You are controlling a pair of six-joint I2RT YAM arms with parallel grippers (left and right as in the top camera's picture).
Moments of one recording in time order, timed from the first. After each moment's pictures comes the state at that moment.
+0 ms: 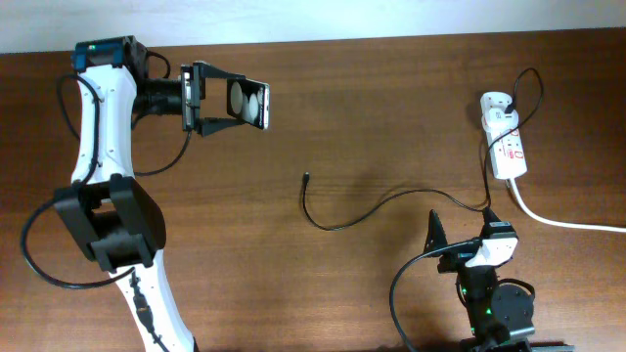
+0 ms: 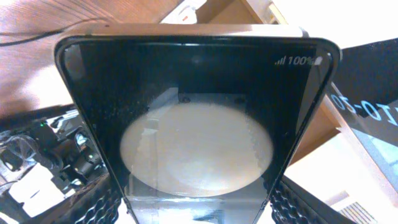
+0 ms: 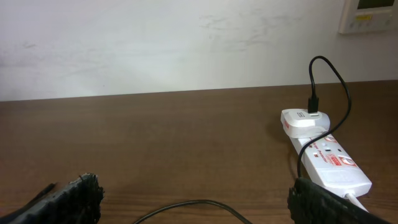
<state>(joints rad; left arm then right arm) 0.12 2.29 2.25 -1.68 1.31 -0.68 0.14 0.01 0.01 -0.07 0.09 0.10</state>
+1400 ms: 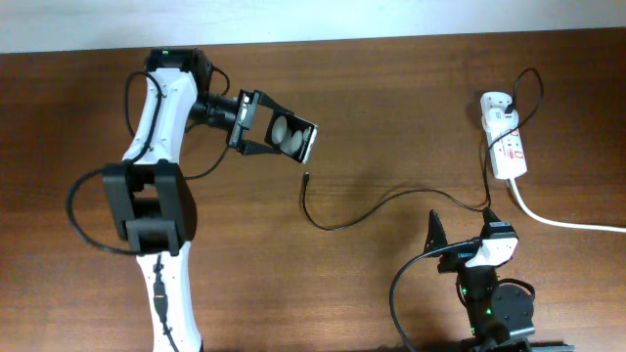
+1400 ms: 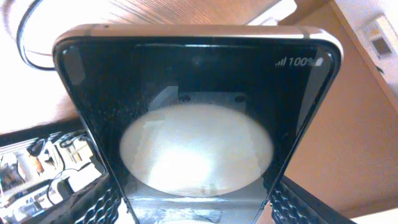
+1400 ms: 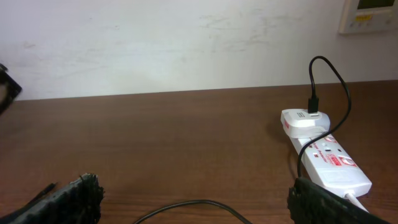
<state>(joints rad) -0.06 2.41 2.21 -1.63 1.15 -0.69 0.14 0.01 0.01 -0.07 0.09 0.10</state>
